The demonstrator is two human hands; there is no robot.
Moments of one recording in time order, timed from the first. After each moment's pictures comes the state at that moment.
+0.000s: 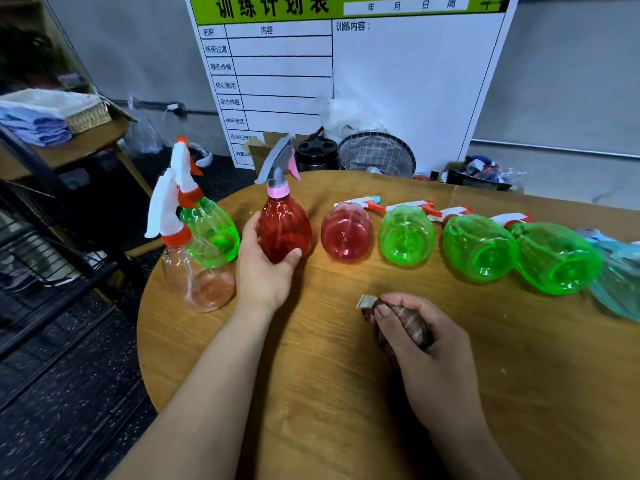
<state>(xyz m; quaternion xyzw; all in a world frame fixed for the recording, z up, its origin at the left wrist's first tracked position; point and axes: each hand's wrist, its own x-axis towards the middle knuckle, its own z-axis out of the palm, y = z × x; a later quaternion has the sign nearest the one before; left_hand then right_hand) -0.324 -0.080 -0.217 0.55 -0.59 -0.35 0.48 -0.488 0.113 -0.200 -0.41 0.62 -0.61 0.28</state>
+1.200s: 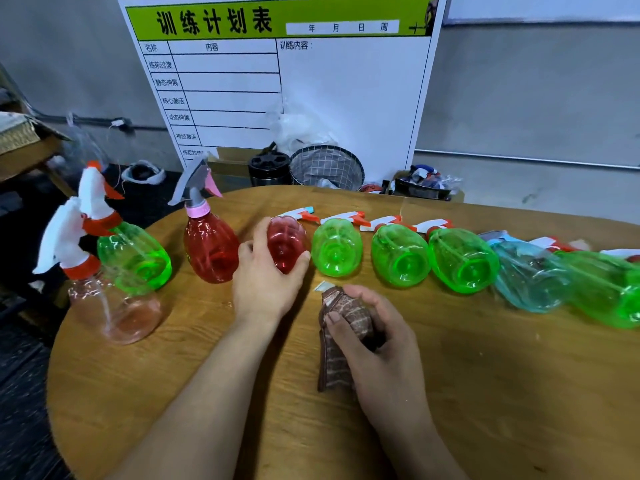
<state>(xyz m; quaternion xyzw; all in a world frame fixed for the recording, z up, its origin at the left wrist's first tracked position) -0.422 -0.039 -0.188 0.58 -0.71 -0.21 0.34 -0.523 0.123 -0.196 -0.38 0.60 -0.64 0.29</state>
